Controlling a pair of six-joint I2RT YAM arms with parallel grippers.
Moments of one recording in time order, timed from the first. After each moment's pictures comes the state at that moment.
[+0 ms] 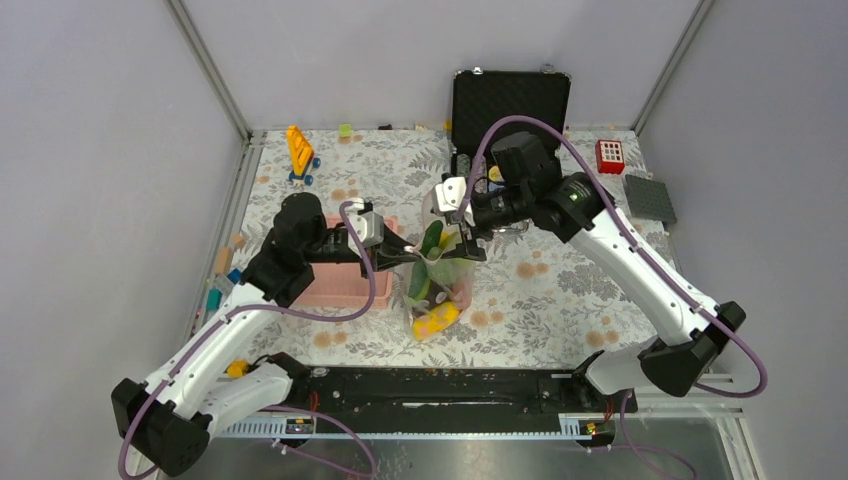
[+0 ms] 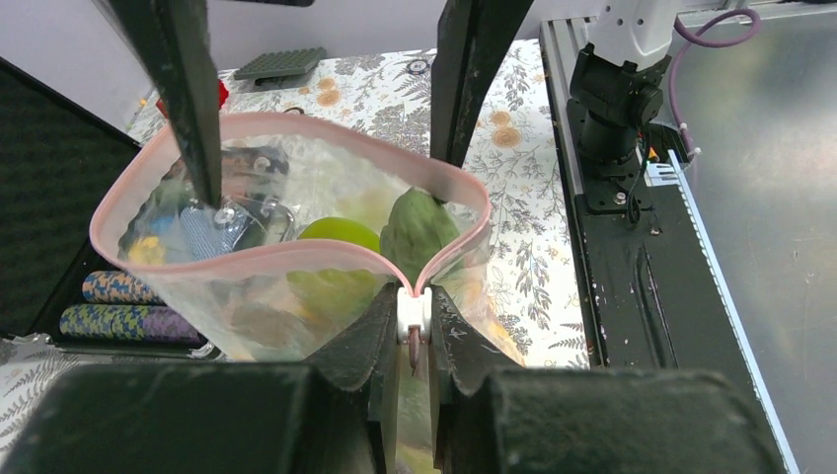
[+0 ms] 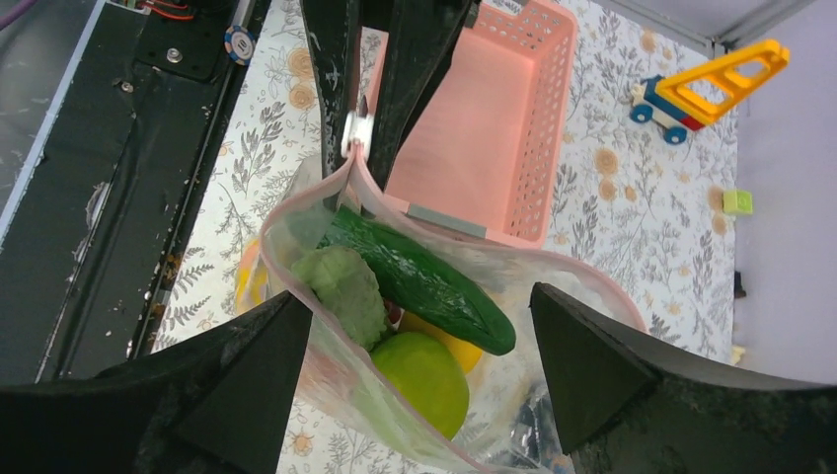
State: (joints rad) left arm -0.53 0.94 0.87 -0.08 0.98 0.27; right arm 0.70 1.39 1.58 -0.87 -0.75 -0.87
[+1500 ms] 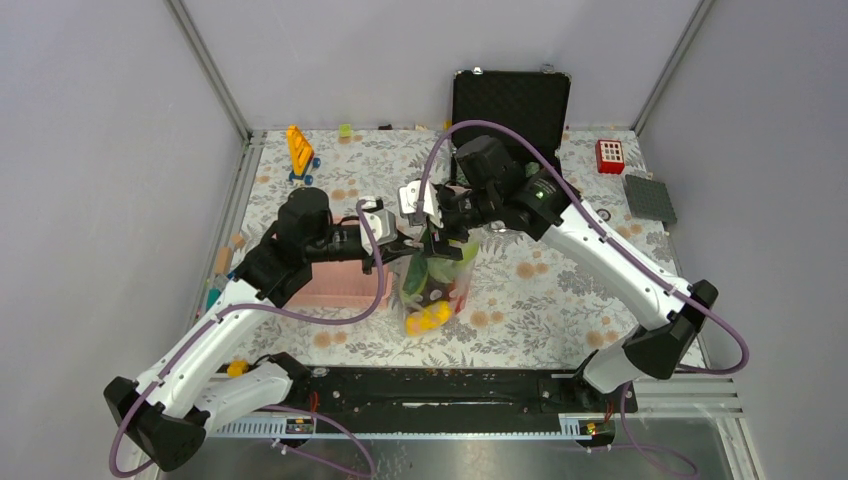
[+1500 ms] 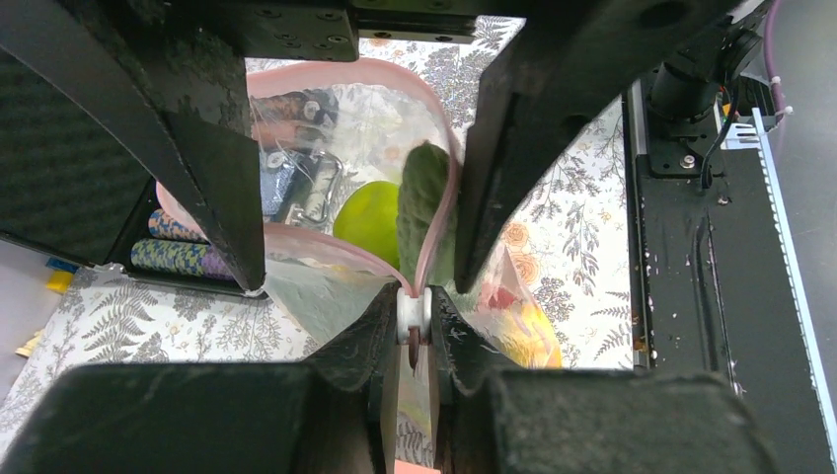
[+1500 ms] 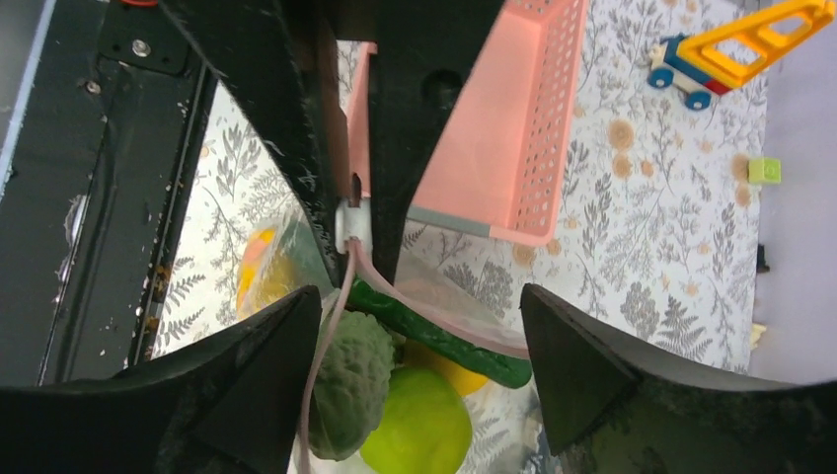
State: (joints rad) left arm -0.59 0.96 1.00 -0.32 0.77 0.41; right arm 0.82 1.51 1.66 -0.85 -0.59 -0.79
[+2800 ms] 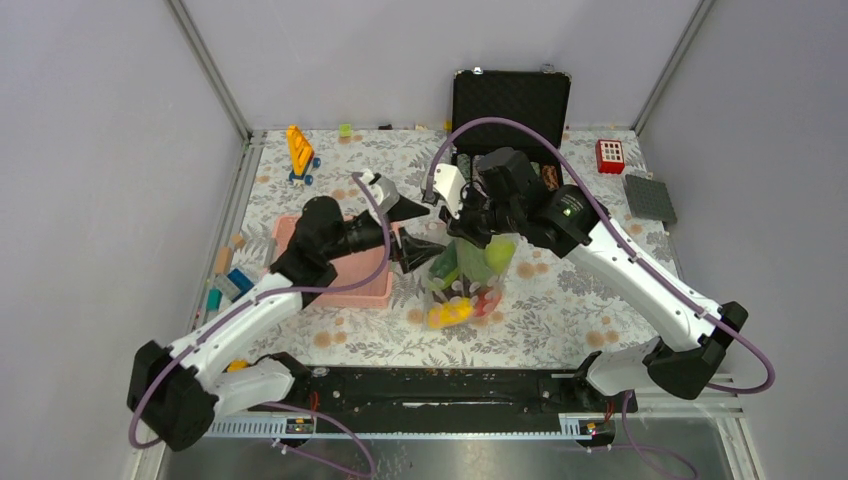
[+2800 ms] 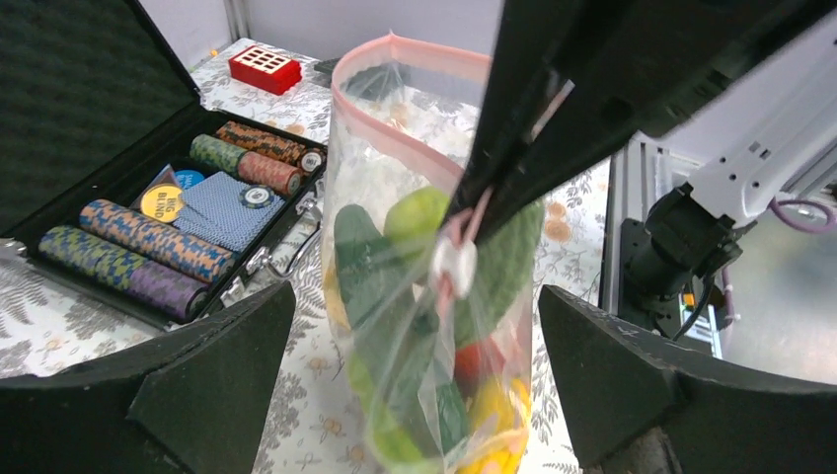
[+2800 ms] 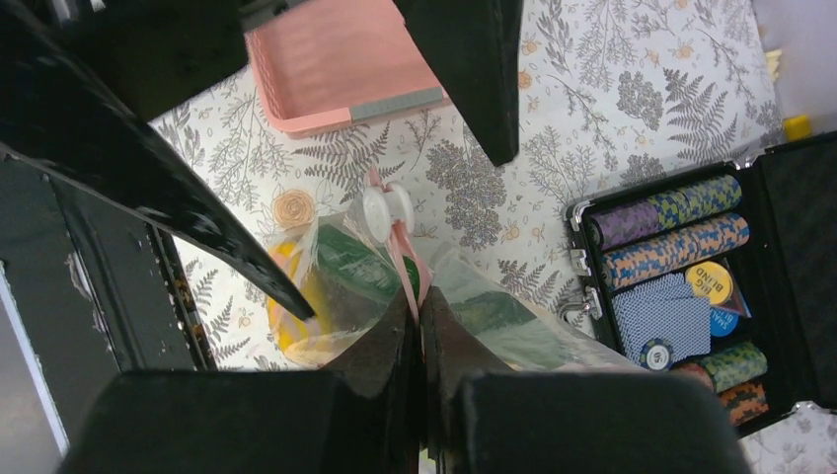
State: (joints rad) left arm -0.60 1.04 0.77 0.27 0.65 -0.11; right arm 0.83 1.39 1.60 -0.90 -0.21 -0.42
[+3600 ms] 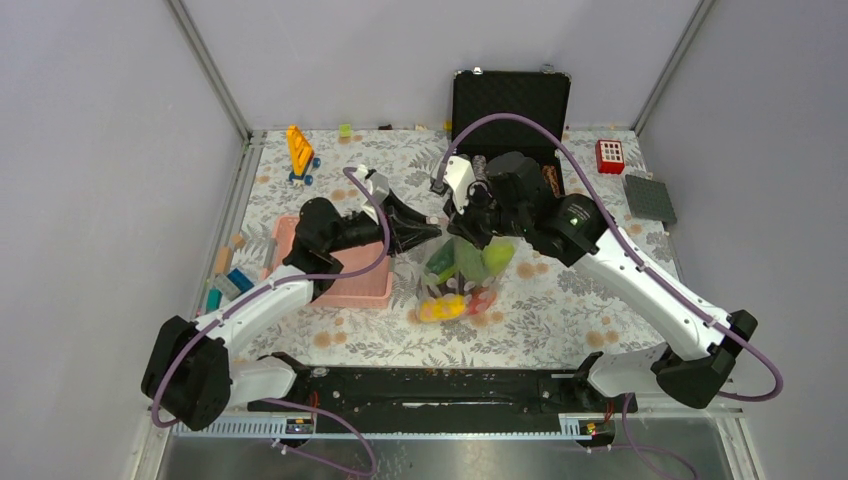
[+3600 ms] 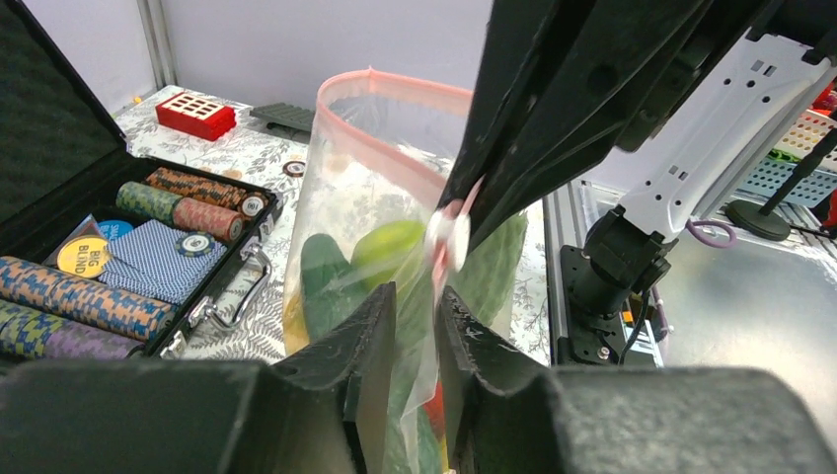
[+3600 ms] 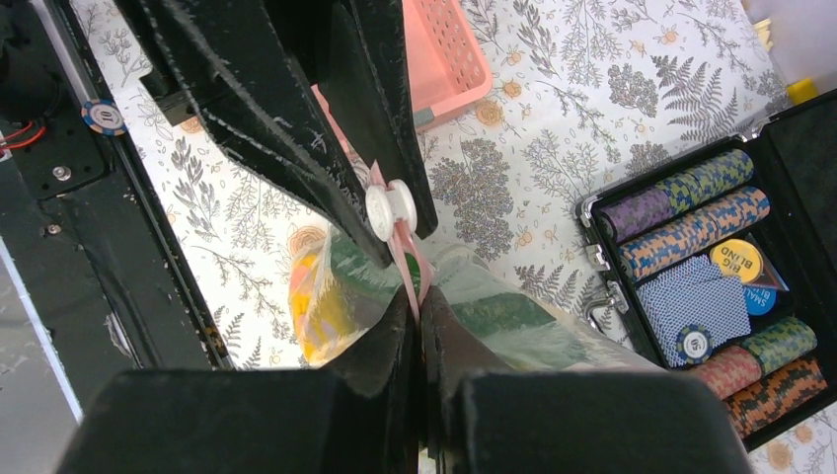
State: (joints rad) left arm -0.52 1.20 0.72 0.69 0.86 -0.34; right arm 0.83 1.34 1.52 -0.79 -0.16 -0.25
